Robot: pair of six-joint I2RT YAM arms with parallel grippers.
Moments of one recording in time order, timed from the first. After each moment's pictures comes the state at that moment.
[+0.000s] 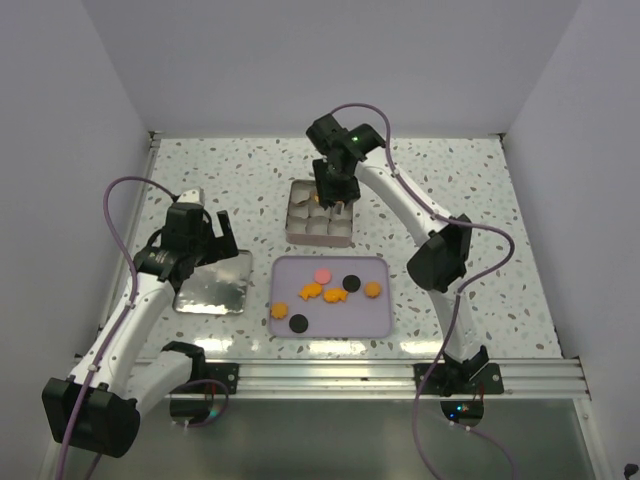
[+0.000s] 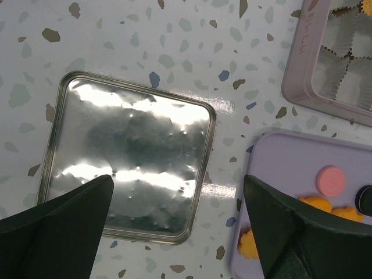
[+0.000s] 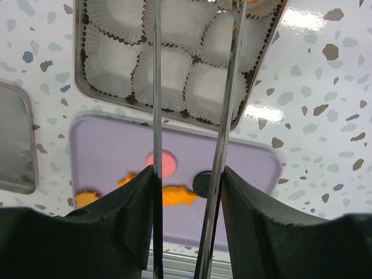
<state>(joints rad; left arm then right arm) -0.21 0.96 0.84 -0.67 -0.15 -0.41 0.66 2.22 2.40 -1.37 0.16 0.46</state>
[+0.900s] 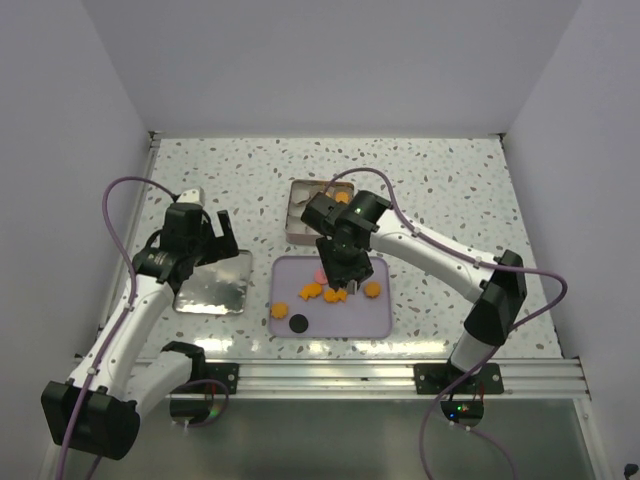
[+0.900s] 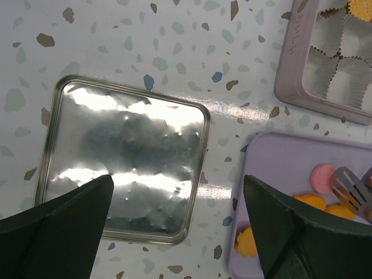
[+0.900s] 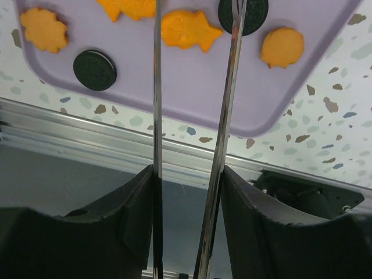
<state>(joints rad) -0.21 0.95 0.84 -0.66 -0.13 -0.41 0.95 1.71 1.68 -1.36 0.09 0.67</state>
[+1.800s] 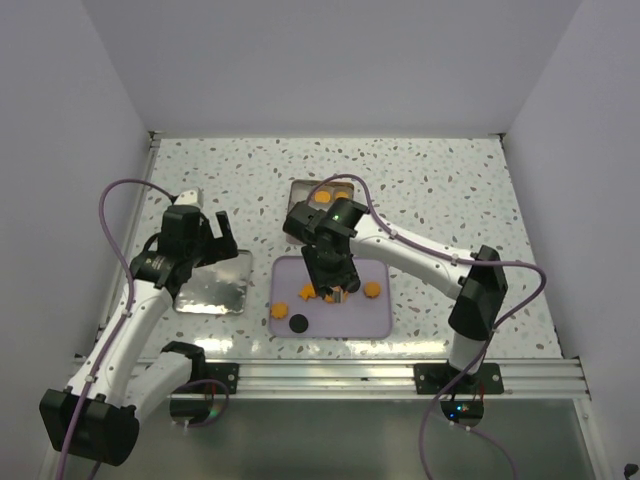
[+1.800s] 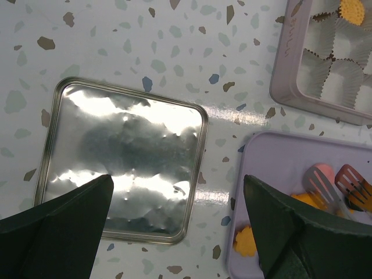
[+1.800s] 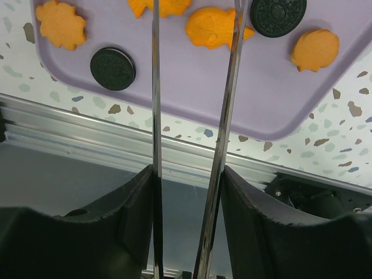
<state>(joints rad) -0.21 0.92 0.82 -0.66 -0.13 -0.41 1.02 1.80 1.72 -1.36 0.08 0.71</state>
